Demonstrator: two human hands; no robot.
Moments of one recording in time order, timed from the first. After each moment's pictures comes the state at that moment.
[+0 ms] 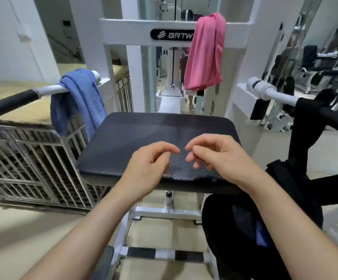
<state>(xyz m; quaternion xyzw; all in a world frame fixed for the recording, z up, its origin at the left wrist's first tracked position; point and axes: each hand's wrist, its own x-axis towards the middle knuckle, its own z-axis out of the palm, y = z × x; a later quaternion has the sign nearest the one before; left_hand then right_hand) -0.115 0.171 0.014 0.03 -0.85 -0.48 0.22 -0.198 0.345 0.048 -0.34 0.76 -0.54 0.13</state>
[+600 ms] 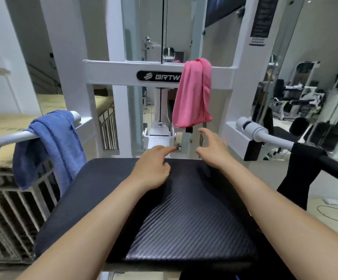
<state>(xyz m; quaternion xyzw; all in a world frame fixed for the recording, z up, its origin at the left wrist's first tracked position) -0.278 0.122 0.048 0.00 -0.95 -0.26 0.16 -0.388 0.284 0.065 -0.18 0.92 -0.34 -0.05</state>
